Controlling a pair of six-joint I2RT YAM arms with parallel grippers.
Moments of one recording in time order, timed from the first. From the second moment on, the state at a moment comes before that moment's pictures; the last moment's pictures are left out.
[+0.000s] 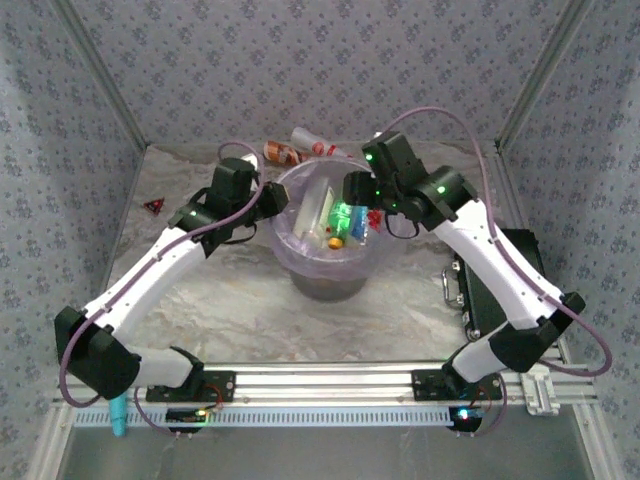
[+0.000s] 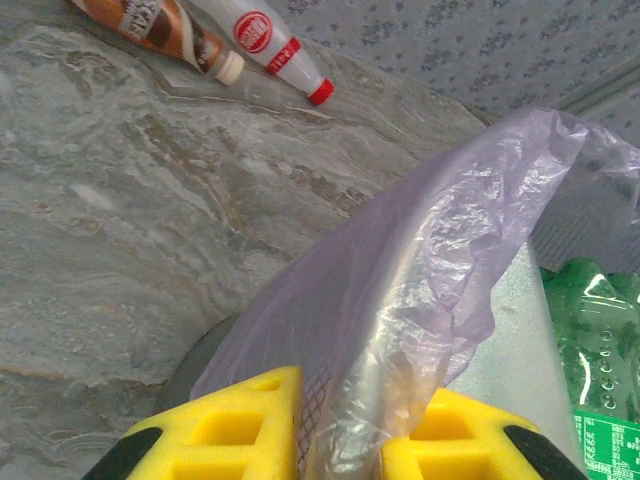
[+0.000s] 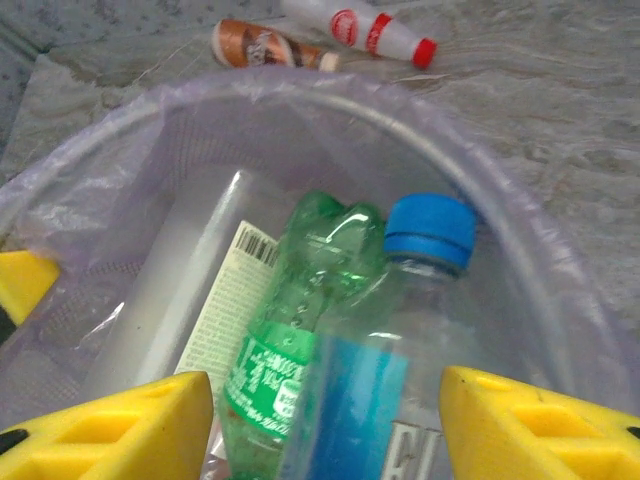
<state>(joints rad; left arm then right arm) -0.57 1.33 1.24 -0.49 0.03 -0.72 0.68 1.47 1.79 -1.10 0.21 0.58</state>
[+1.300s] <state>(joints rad) -0.74 1.74 1.75 -0.56 0.19 -0.48 -0.20 1.00 1.34 -1.06 -0.57 0.51</state>
